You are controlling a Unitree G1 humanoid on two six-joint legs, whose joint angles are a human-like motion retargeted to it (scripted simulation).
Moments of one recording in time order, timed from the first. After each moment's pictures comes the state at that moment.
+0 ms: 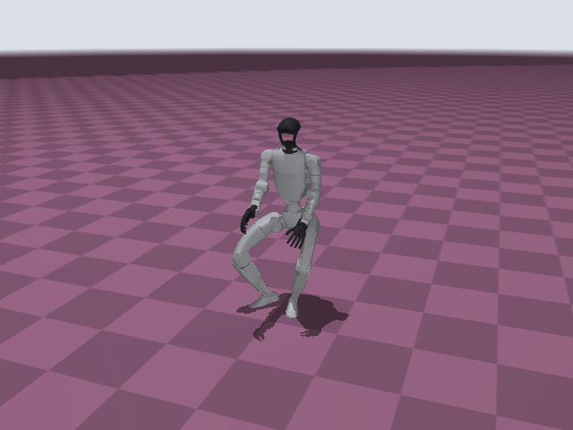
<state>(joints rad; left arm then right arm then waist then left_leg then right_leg) -0.26 0.12 -0.15 0.84 0.74 -0.08 0.48 -0.68 -0.02 0.11 1.02 -0.11 -0.19 -0.27 -0.04 -0.09 0.06 -1.11 0.22 0.41 1.49 -0.44 0.14 -1.13 -0.53 -0.34 1.59 -0.50 -0.15</state>
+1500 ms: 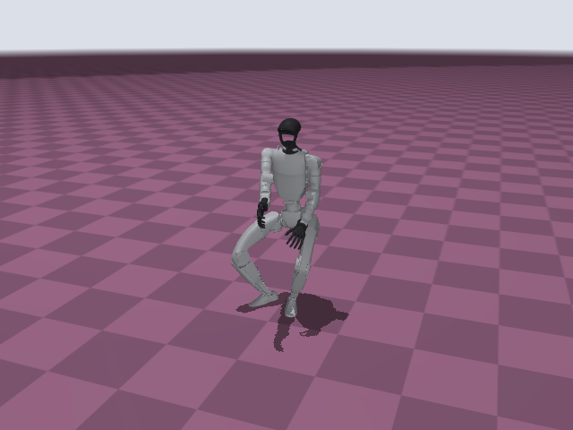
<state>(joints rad) -0.32 0.13 -0.15 0.87 0.75 -0.09 0.48 -1.20 0.16 0.08 1.45 0.14 -0.18 -0.22 -0.03 -0.13 0.10 -1.10 0.21 0.42 1.49 -0.45 0.15 -1.13 -0.55 -0.33 1.60 -0.51 -0.15</state>
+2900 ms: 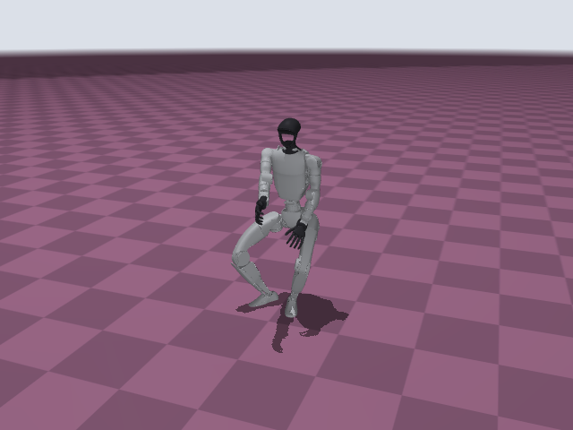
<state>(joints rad) -0.32 0.13 -0.15 0.87 0.74 -0.08 0.48 -1.20 0.14 0.10 1.41 0.06 -0.21 -0.24 -0.03 -0.12 0.10 -1.10 0.21 0.42 1.49 -0.45 0.14 -1.12 -0.55 -0.33 1.60 -0.51 -0.15</state>
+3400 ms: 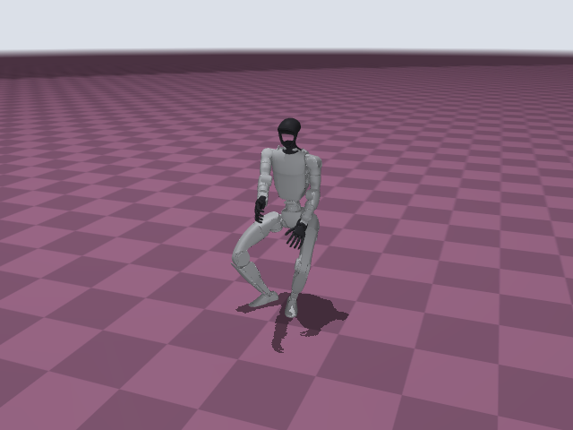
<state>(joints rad) -0.31 0.13 -0.15 0.87 0.74 -0.08 0.48 -1.12 0.12 0.13 1.28 0.01 -0.22 -0.20 -0.03 -0.12 0.10 -1.10 0.21 0.42 1.49 -0.45 0.14 -1.13 -0.55 -0.33 1.60 -0.51 -0.15</state>
